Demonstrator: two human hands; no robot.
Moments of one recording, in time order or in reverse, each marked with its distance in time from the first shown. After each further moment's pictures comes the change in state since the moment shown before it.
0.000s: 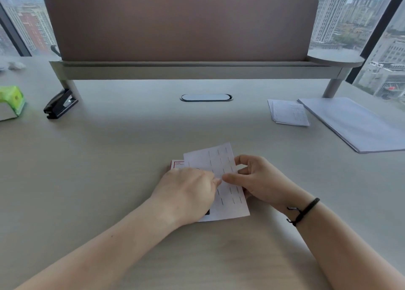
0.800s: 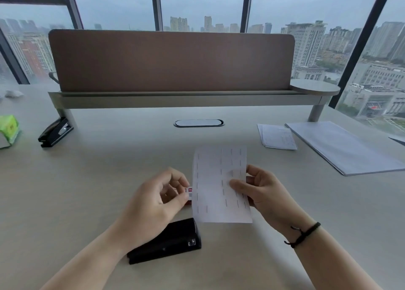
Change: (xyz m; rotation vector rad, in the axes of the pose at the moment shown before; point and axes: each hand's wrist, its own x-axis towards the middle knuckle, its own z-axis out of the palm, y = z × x) left_hand -0.015 -0.040 -0.023 -0.867 0.325 0.007; right_hand 0.000 -0.004 -0.019 0.336 0.145 -0.147
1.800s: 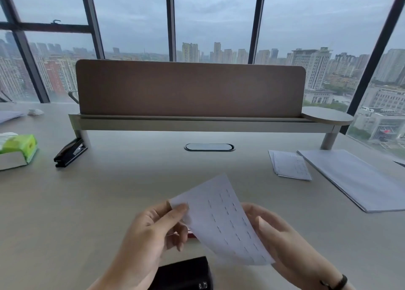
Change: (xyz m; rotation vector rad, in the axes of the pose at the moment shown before) left_hand 0.001 0.011 -0.006 -0.800 0.107 -0.278; right_hand -0.016 -0.014 0.011 0.101 -0.359 -0.042
